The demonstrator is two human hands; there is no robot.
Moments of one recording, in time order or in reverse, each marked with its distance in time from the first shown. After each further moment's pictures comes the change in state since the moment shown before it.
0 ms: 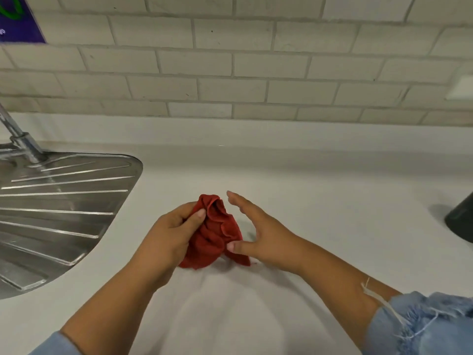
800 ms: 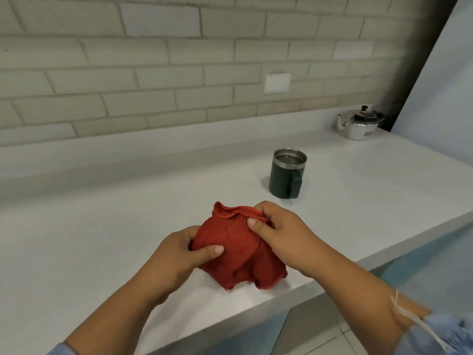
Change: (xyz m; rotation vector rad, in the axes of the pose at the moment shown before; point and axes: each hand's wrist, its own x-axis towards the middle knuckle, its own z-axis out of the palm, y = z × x) left_hand -0.056 0.019 0.291 0.187 -0.511 -0.004; right_hand -0.273 0.090 -0.172 0.076 0.549 0.241
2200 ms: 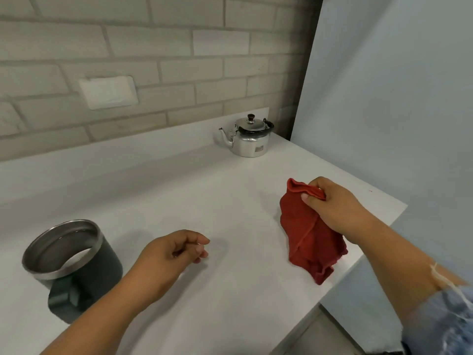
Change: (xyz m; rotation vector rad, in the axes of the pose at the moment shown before) left_hand 0.292 0.101 0.299 0.237 -0.133 0.105; right_hand 0.081 0.235 -0.444 -0.308 0.478 0.347
